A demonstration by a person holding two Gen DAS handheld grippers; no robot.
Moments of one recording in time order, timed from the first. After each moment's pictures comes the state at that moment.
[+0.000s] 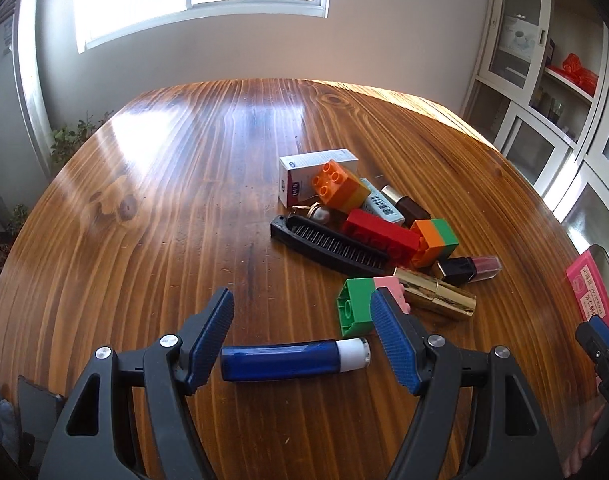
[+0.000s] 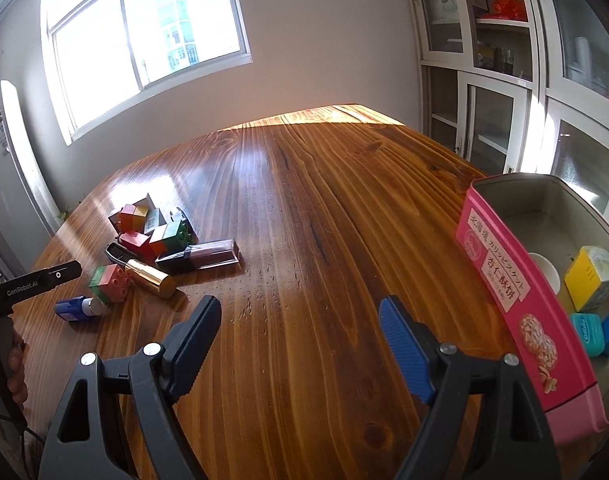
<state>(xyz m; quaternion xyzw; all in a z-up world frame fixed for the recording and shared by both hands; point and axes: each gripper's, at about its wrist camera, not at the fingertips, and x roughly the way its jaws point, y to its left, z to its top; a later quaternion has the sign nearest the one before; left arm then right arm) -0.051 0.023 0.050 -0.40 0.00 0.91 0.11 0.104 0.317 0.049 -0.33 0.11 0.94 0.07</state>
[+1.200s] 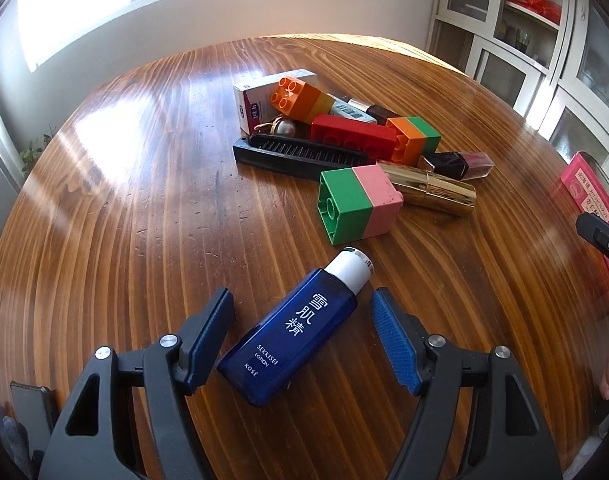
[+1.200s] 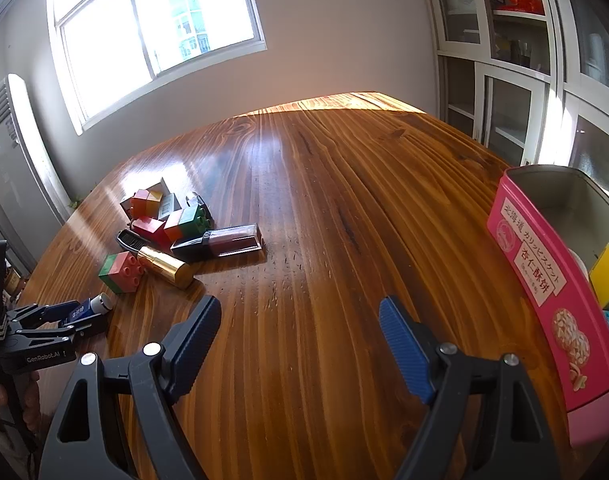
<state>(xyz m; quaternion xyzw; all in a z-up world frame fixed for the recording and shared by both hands) -0.029 0.034 0.012 -0.45 0.08 0.87 0.17 0.092 0.303 0.038 -0.34 0.11 0.93 0.04</state>
